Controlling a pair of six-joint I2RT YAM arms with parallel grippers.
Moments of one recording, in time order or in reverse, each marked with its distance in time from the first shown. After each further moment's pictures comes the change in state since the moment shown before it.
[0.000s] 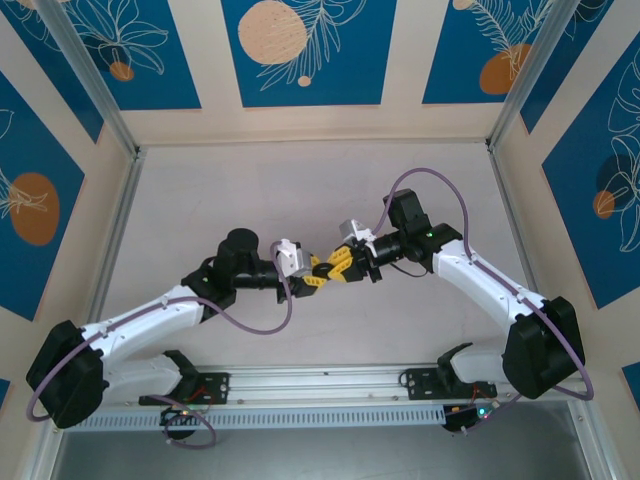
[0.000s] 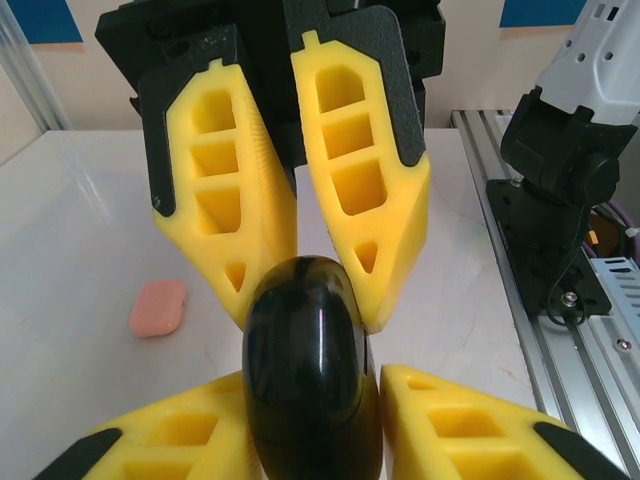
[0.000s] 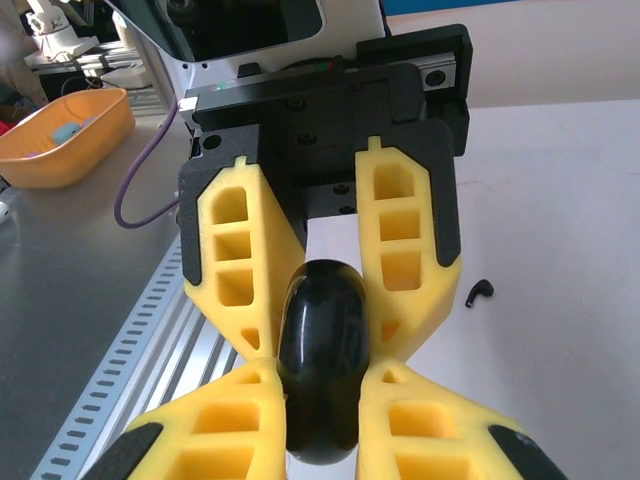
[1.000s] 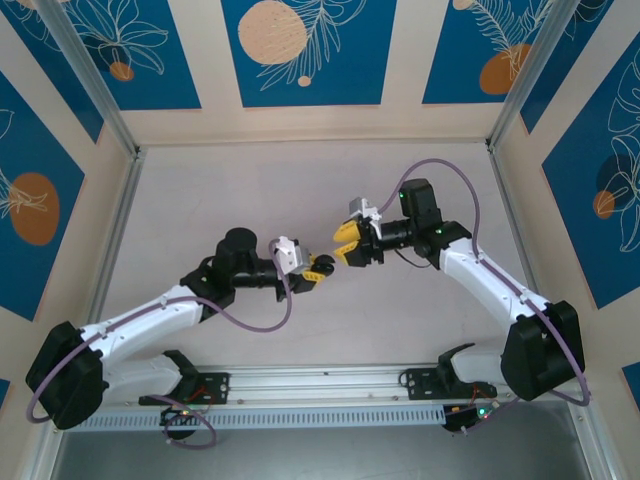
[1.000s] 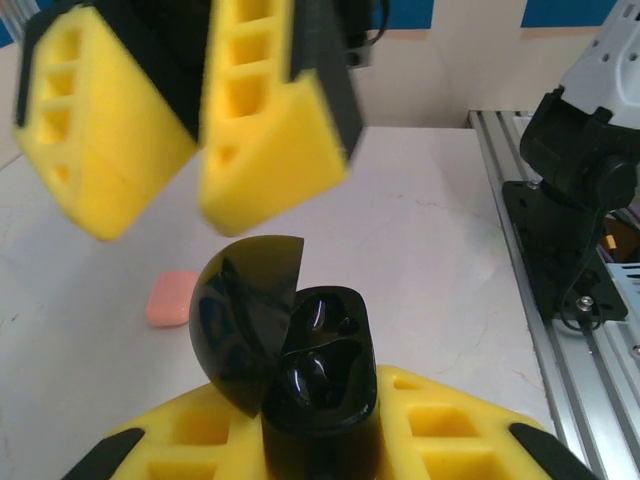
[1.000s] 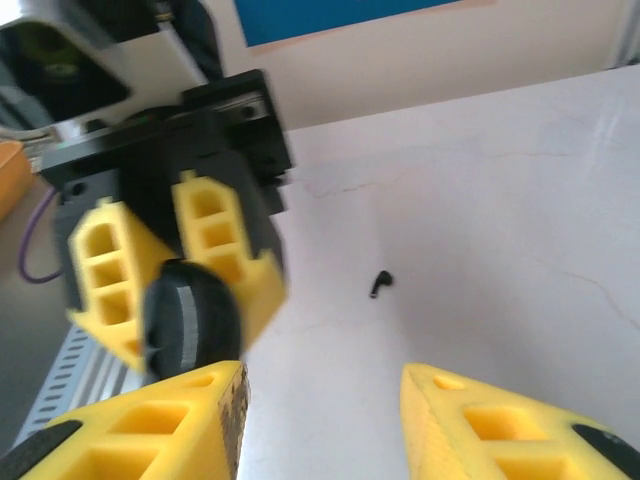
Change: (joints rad) left arm 0.008 -0.010 -0.002 -0.002 -0.018 -0.013; right arm -0.097 -0.011 -0.002 0.183 0.096 0.248
